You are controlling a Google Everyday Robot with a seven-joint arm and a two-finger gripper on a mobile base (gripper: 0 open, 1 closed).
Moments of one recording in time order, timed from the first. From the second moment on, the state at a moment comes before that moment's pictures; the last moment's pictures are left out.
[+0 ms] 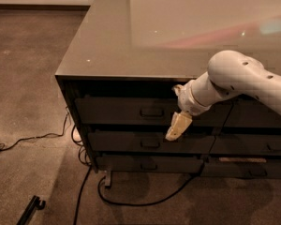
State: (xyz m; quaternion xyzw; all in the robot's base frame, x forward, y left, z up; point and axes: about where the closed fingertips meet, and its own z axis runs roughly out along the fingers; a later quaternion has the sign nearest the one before) arm 0.577 -0.115 0.721 -0.62 0.73 0.09 0.27
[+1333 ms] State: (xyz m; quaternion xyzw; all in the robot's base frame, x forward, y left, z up) arm 0.599 -0.112 0.691 -0.61 0.74 0.12 0.27
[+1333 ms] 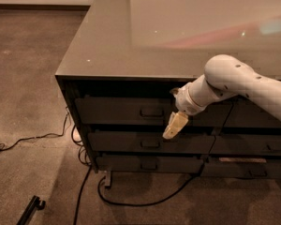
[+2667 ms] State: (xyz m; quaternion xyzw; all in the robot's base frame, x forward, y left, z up) arm 0.605 -0.118 0.665 -0.62 0.74 0.11 0.23
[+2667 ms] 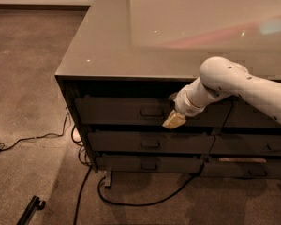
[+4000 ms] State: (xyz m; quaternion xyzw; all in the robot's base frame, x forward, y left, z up) arm 0.588 -0.117 0.683 -0.63 0.74 0.12 0.22
